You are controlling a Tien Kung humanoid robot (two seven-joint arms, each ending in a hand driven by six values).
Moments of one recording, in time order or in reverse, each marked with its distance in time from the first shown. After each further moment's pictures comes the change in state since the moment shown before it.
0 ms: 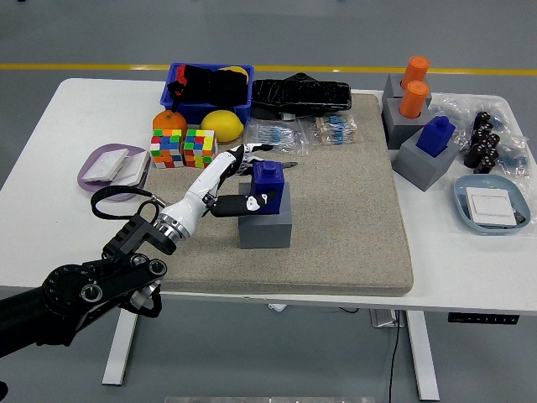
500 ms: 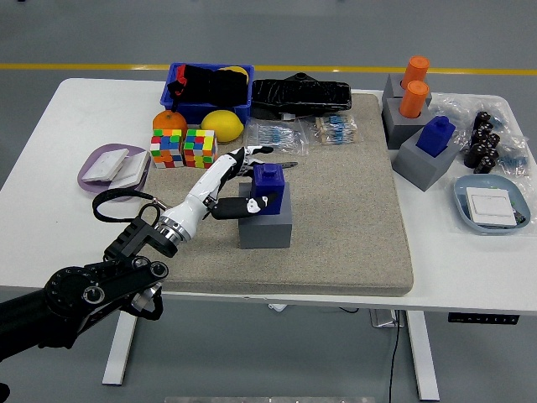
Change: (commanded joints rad) left arm 0.002 -0.005 0.003 0.013 -0.002 0.005 -0.009; right arm -0.001 0.000 -0.004 0.000 0.001 0.000 0.000
